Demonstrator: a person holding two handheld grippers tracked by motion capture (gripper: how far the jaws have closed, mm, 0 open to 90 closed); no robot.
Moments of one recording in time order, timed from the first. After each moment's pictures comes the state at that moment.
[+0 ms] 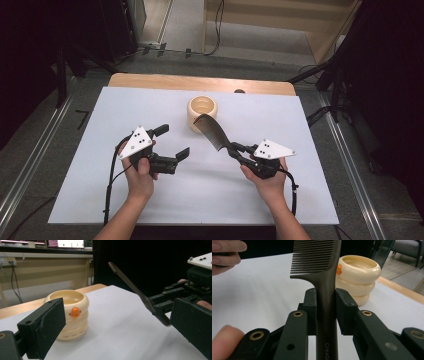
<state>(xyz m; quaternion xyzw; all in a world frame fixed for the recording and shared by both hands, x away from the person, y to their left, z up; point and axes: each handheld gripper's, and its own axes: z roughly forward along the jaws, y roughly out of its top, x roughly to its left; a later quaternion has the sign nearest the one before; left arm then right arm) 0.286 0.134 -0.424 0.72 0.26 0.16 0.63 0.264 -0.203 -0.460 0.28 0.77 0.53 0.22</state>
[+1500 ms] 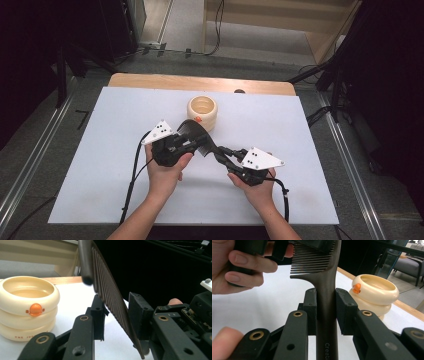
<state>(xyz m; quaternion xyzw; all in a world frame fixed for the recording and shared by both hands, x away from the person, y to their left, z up) 0.295 0.088 -0.421 0.70 0.33 0.05 0.63 0.248 -0.169 -0.459 0.24 0.76 0.55 0.24</state>
